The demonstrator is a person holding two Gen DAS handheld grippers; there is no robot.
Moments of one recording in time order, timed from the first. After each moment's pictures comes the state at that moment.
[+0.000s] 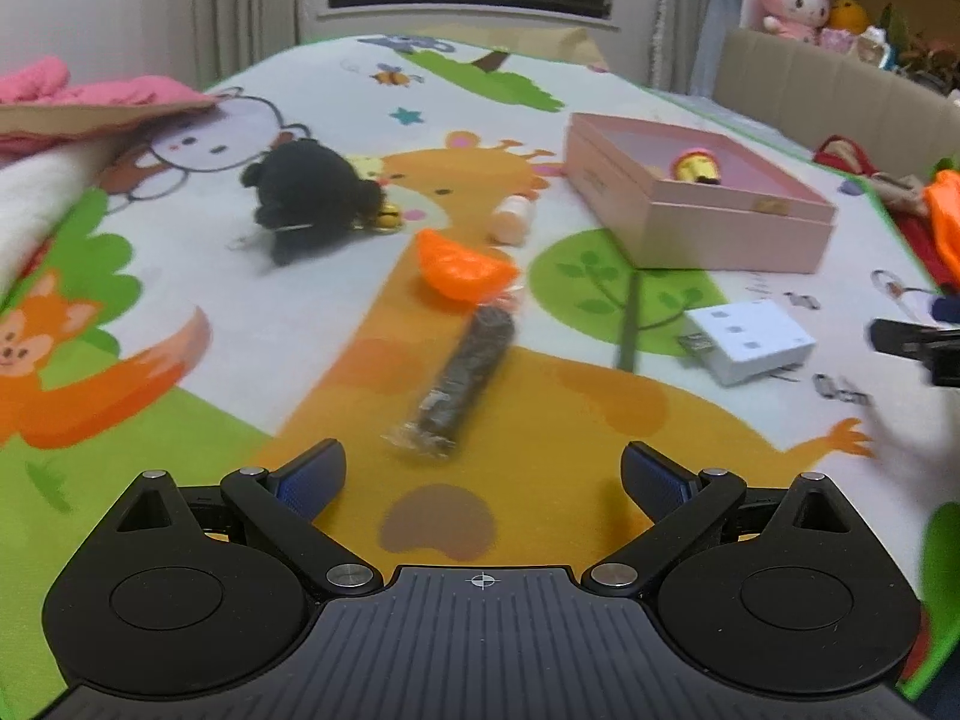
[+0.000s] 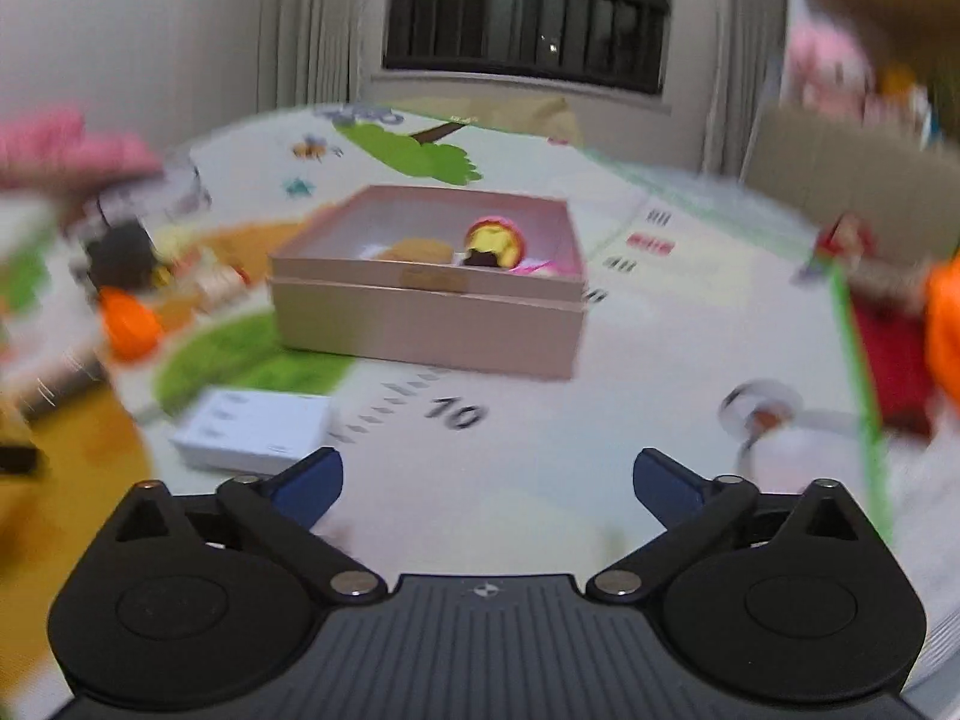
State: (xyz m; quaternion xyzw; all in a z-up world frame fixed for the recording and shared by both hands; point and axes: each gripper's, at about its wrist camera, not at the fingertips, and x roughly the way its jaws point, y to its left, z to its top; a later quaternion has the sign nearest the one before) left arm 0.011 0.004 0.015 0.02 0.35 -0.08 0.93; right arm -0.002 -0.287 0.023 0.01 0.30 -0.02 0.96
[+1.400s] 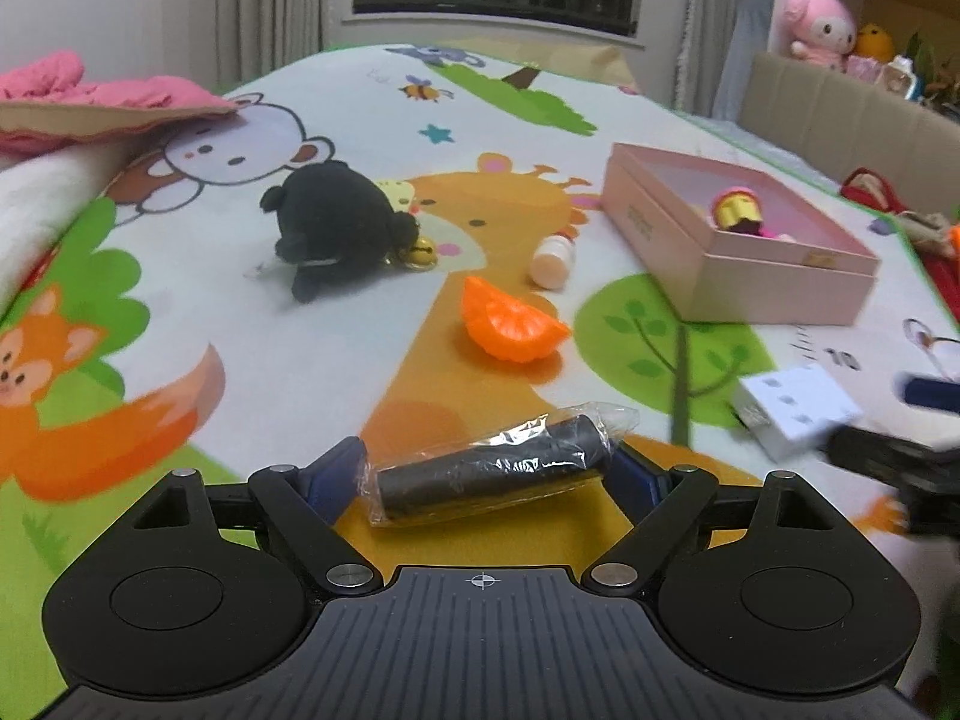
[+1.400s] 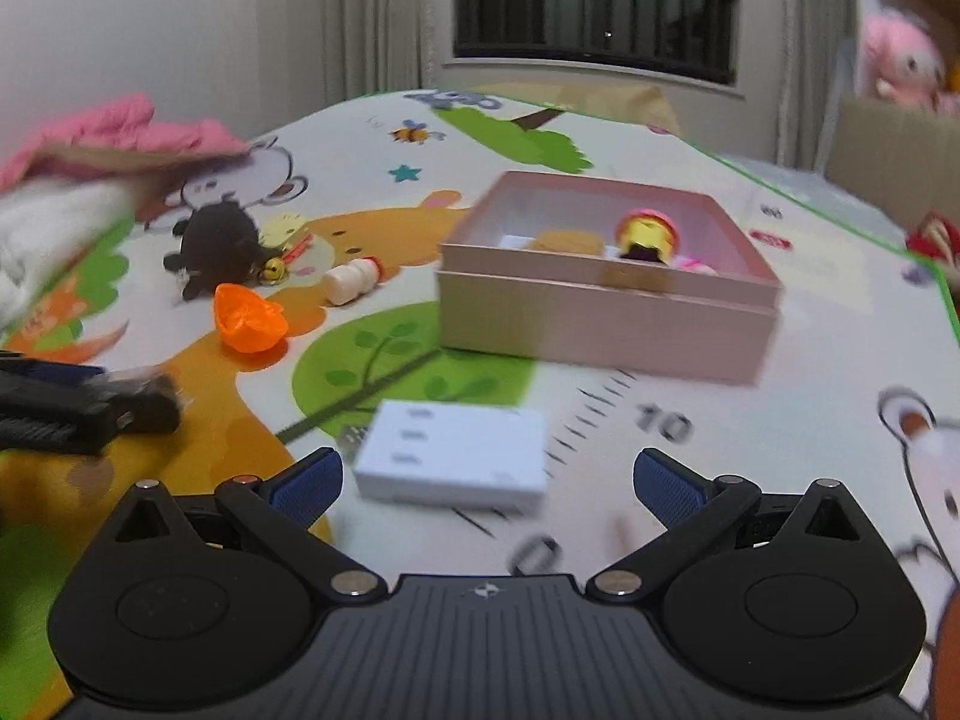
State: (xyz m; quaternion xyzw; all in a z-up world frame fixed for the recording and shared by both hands) left arm 0.035 0.020 0.024 -0.01 0.35 -0.08 0.93; right arm 0.033 -0.205 0.013 -0.02 0.31 0.03 0.95
